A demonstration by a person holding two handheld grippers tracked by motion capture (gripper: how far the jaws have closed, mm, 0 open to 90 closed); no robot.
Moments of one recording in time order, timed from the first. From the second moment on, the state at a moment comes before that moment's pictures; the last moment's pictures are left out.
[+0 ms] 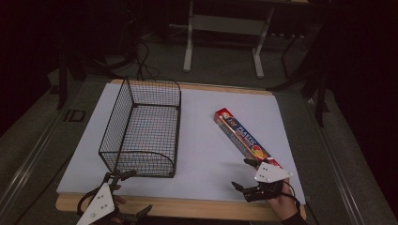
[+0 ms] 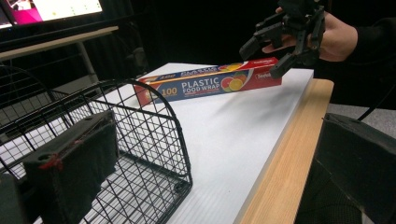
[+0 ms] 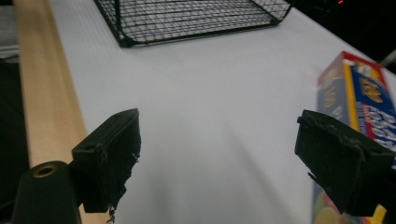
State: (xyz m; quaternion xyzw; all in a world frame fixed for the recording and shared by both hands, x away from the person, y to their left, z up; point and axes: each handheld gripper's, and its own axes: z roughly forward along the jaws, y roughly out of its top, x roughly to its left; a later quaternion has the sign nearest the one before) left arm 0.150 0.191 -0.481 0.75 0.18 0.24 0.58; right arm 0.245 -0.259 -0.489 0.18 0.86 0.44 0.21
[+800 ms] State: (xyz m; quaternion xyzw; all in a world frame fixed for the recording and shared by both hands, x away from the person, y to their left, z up) left arm 0.150 0.190 -0.482 0.75 0.19 0.25 0.58; right arm 0.249 -0.281 -0.464 0.23 0.84 0.43 0.25
